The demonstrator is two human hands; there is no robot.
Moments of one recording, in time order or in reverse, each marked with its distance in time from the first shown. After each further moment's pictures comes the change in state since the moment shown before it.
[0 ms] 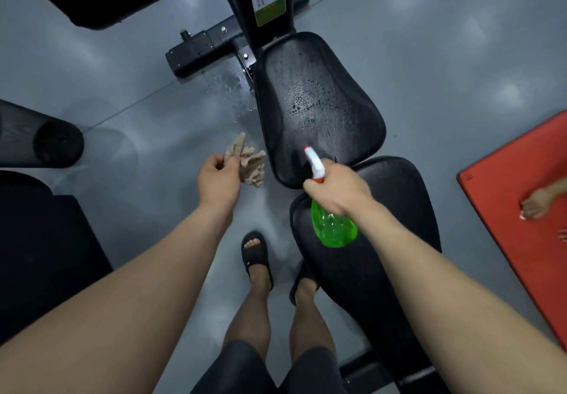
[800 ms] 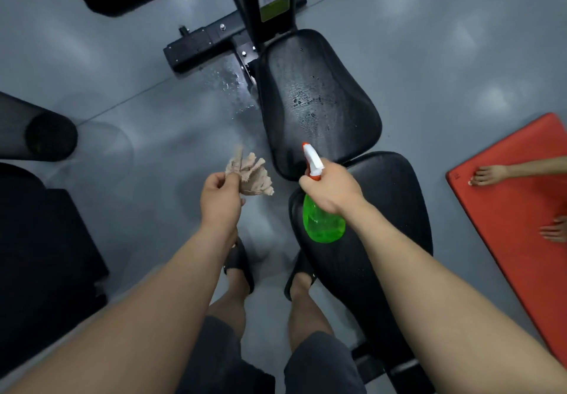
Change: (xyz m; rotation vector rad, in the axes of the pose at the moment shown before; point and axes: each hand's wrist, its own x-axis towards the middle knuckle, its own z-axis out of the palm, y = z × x) left_hand -0.039 -0.025 -0.024 -0.213 -0.025 -0.170; right_hand -0.027 -0.020 0.010 0.152 0.001 0.087
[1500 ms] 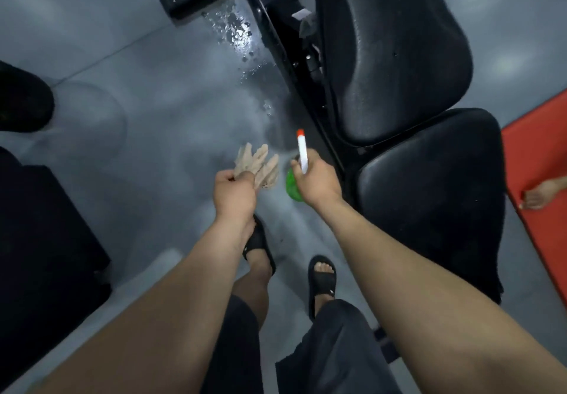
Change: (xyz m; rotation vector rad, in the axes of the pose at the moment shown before) left_hand 0.119 -0.093 -0.072 -0.066 -0.025 -0.160; right_hand 0.077 -0.029 0.219 0.088 0.109 0.110
